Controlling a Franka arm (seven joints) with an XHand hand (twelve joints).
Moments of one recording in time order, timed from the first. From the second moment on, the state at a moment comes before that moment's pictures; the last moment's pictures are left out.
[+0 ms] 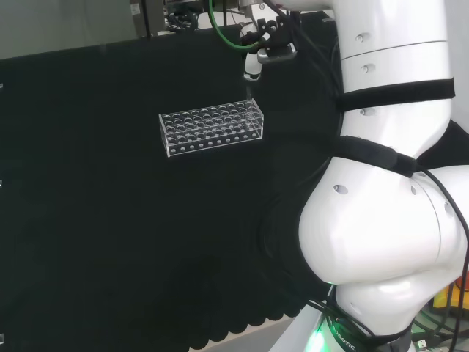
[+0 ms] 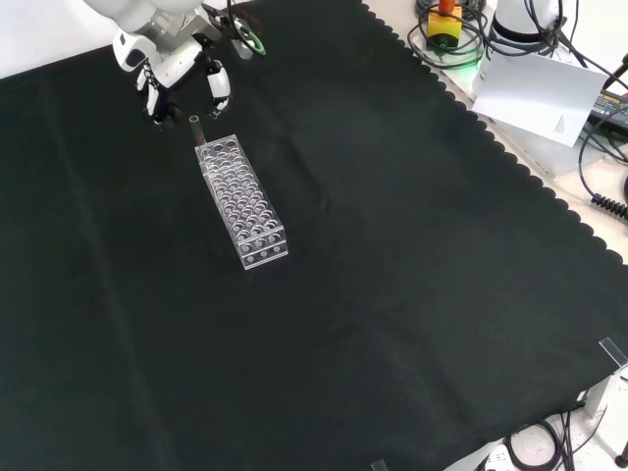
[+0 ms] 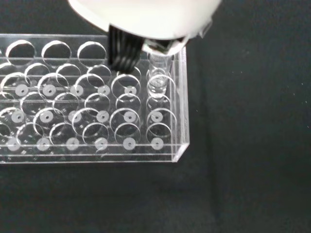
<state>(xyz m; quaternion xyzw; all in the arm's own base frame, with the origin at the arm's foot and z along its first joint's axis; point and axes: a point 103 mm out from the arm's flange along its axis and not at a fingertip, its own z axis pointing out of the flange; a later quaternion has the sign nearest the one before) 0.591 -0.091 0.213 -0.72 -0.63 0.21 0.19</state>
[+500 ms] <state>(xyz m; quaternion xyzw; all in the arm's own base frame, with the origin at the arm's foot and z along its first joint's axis) 0.587 -0.085 0.203 -0.72 -0.63 0.21 0.20</state>
